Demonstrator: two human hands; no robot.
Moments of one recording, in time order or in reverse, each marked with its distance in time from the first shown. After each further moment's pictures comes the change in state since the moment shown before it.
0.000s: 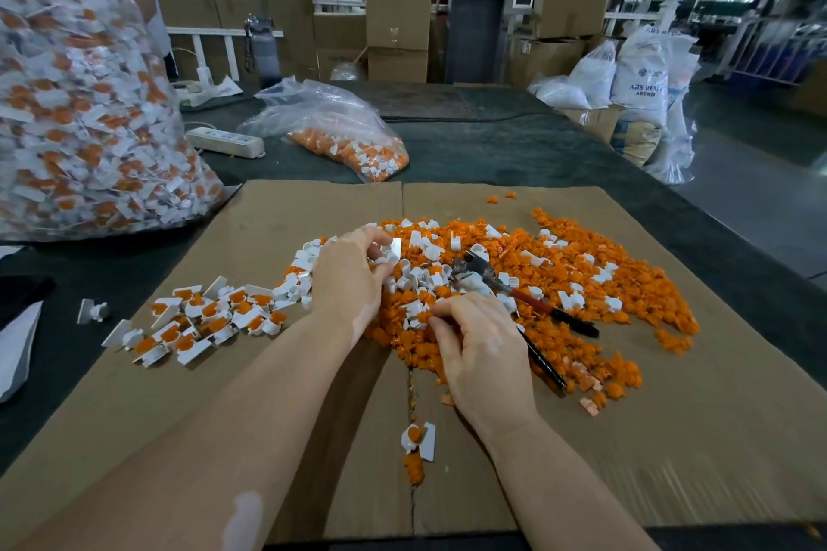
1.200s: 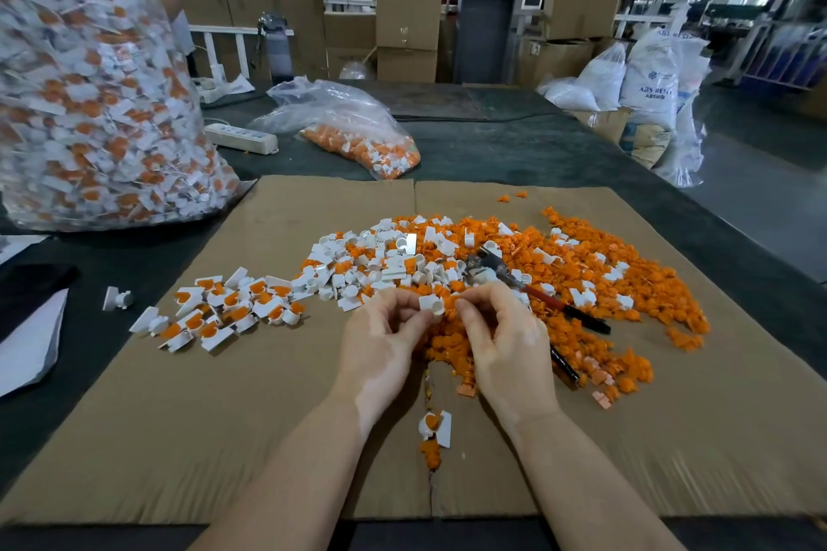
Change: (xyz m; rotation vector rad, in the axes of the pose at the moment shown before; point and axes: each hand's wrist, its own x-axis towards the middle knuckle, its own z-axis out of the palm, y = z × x) left_hand -0.069 -0.007 0.003 -0.566 -0.163 -0.149; right_hand -0.001 -0.001 -0.006 0.246 -0.069 0.222
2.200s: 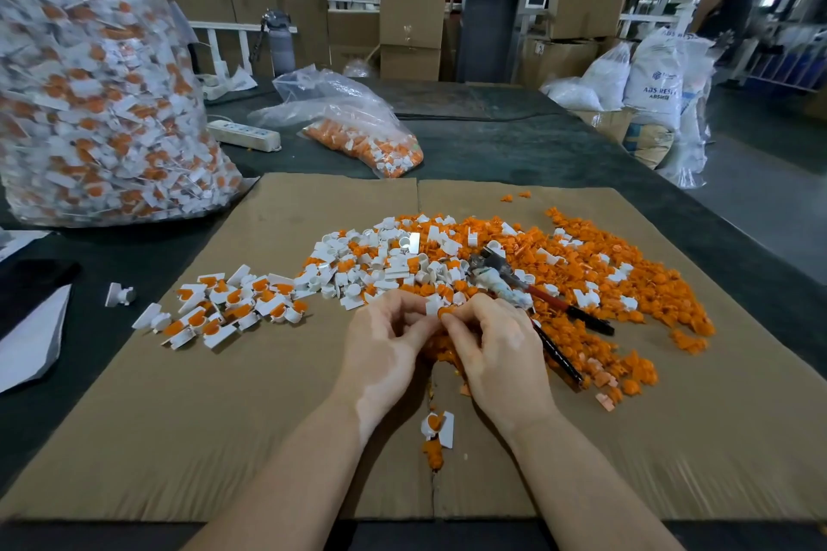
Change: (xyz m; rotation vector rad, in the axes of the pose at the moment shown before) left_hand -0.004 0.001 -0.001 -0.019 -0.027 0.052; right_hand -0.003 0.000 0.006 -0.202 -0.001 -0.160
